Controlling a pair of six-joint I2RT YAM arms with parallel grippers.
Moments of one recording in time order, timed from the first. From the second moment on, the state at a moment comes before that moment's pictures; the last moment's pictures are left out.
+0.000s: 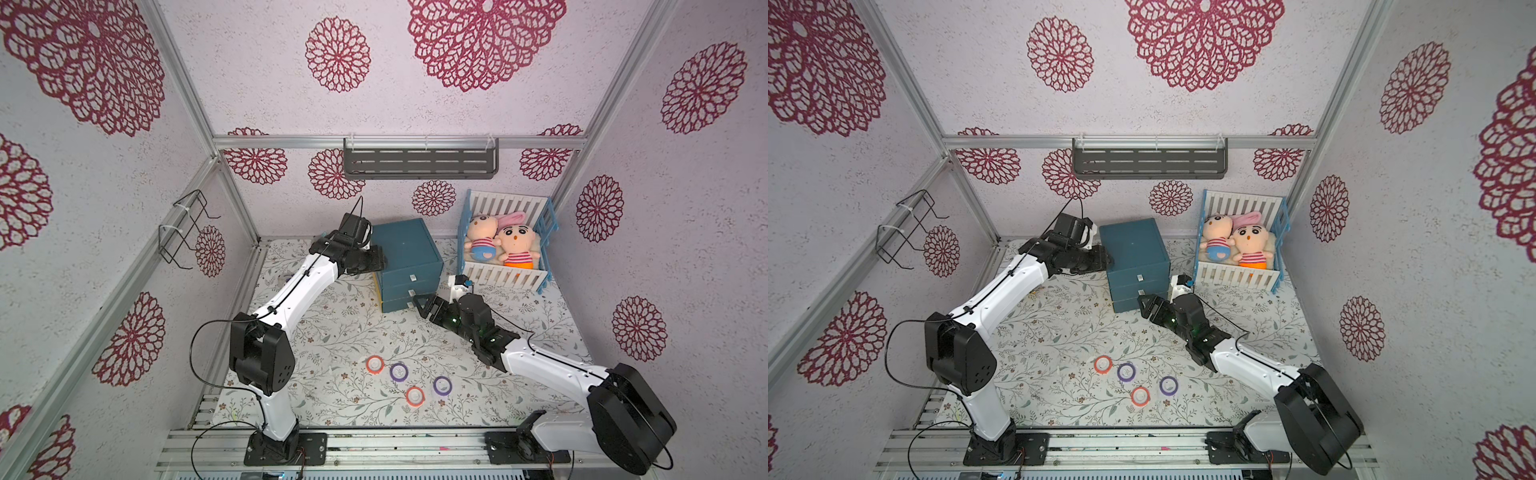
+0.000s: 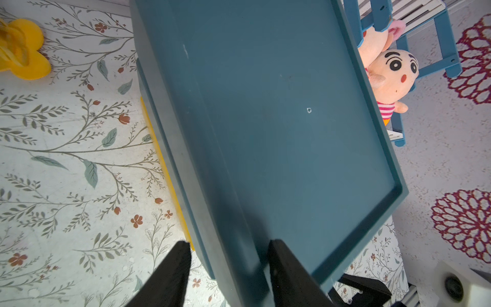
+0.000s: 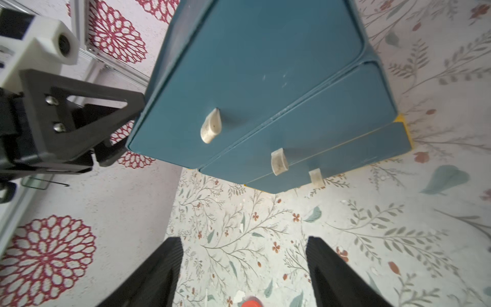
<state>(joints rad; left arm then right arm) -0.42 1.83 1.73 -0.74 0.18 -0.47 0.59 1.34 0.66 0.35 -0.10 0.92</state>
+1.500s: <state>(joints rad) -0.41 1.83 1.73 -0.74 0.20 -0.45 0.51 1.77 0.72 0.81 -0.21 1.19</state>
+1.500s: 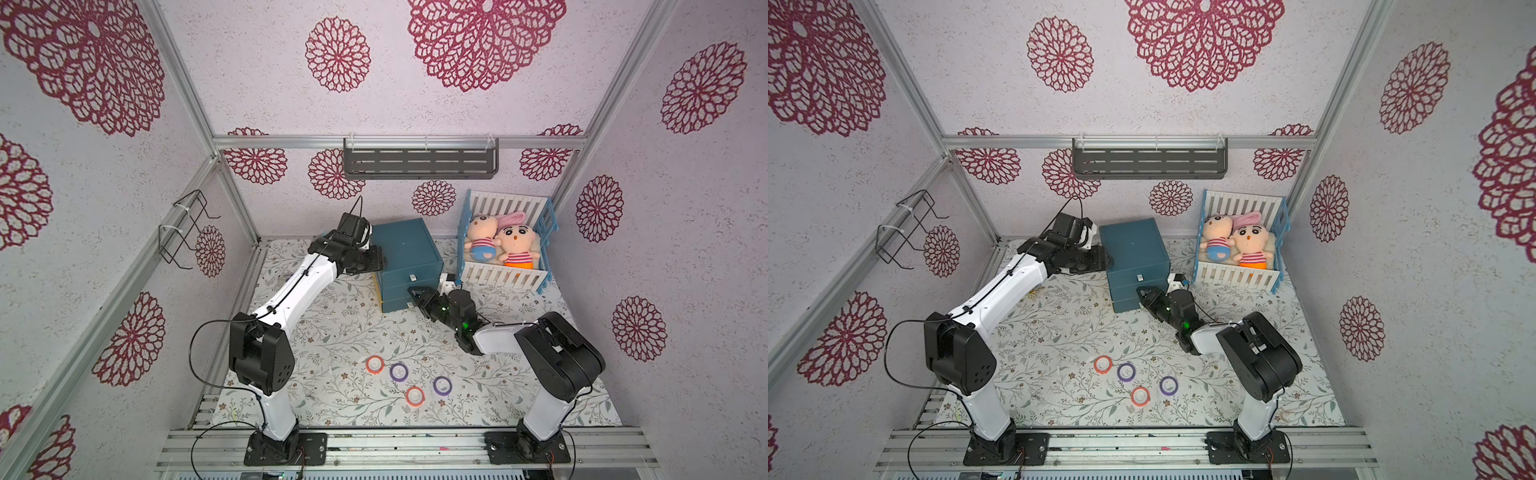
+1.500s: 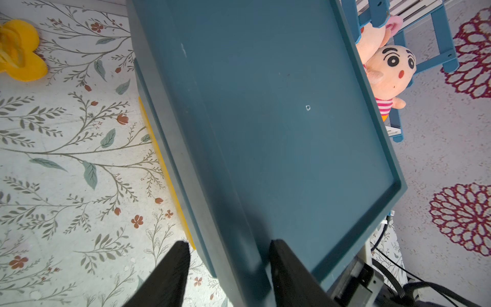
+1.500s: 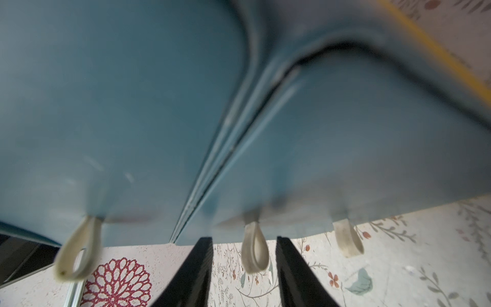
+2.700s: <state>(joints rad) -0.41 1.82 1.72 -0.75 0.21 -0.45 0.52 1.72 0.64 0.84 -0.21 1.22</state>
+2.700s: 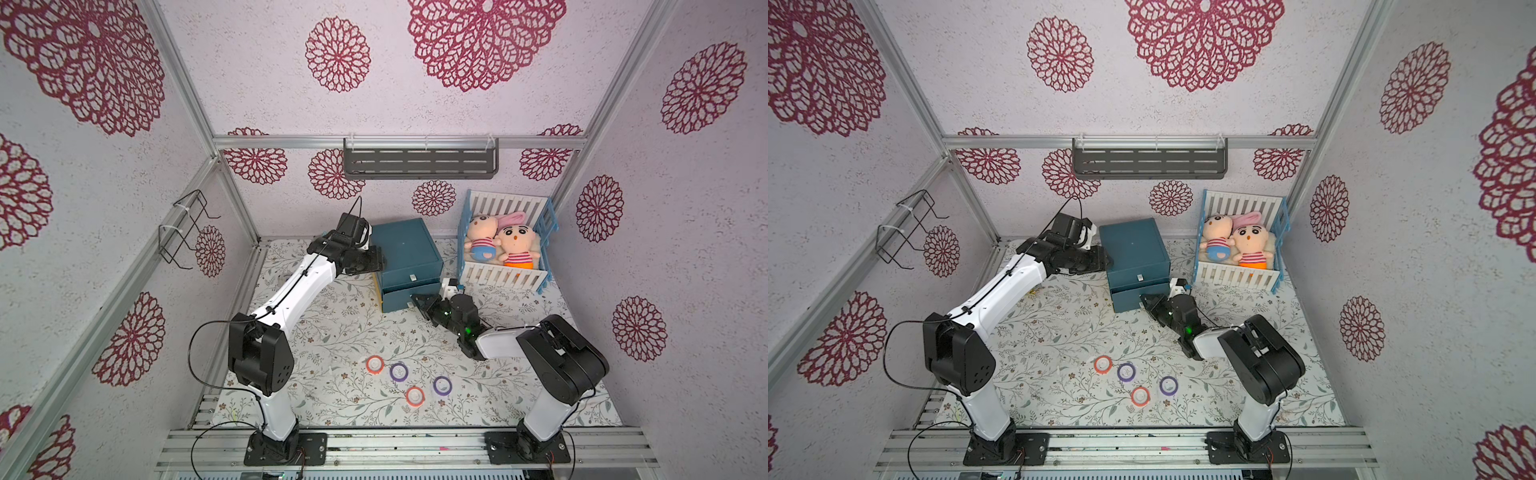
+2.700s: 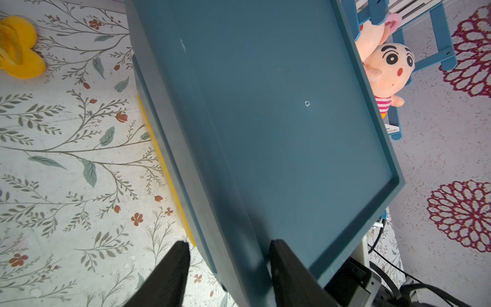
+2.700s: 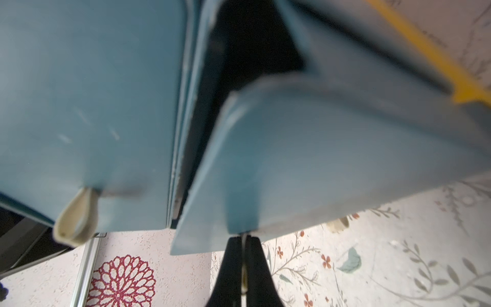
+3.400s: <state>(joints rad) -0.41 1.79 1.70 -0.75 0.21 -0.45 0.62 1.44 0.44 0.67 -0.12 1.22</state>
